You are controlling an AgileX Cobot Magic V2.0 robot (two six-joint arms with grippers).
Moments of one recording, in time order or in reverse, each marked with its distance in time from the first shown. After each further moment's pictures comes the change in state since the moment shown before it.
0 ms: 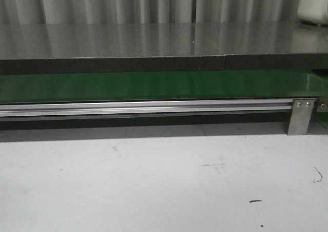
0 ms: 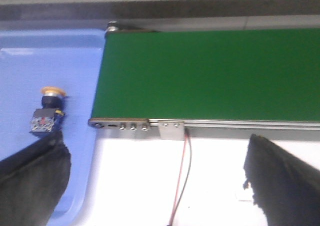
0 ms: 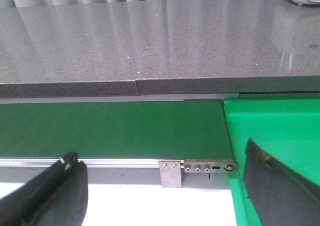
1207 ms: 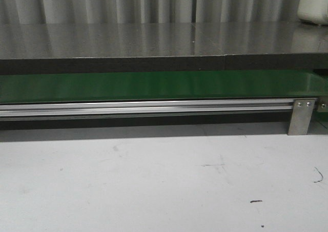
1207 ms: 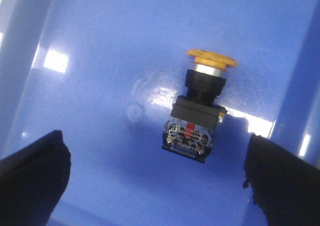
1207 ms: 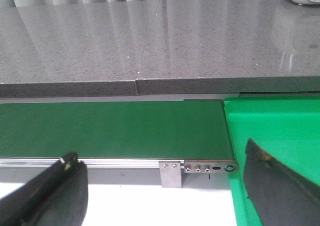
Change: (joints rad) left arm 0.411 0.933 -0.560 0.064 0.094 0.126; right arm 0.000 0.000 0.000 0.000 0.000 0.000
